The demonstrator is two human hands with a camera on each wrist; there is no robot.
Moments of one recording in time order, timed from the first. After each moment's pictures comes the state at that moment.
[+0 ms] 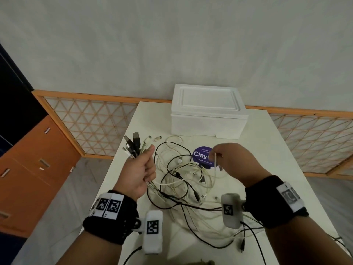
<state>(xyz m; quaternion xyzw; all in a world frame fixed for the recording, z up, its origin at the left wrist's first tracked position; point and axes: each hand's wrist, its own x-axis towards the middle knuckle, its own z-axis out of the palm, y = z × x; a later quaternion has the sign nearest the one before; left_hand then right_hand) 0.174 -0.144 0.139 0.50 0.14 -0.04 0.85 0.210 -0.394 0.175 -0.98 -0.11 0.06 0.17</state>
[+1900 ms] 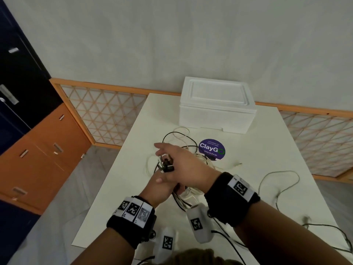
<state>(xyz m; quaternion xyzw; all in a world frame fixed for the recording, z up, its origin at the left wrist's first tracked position) 0.113 -0.179 0.105 0.75 0.03 -0.07 0.66 0.162 -0.288 0.156 -0.85 -0.32 0.16 0.39</state>
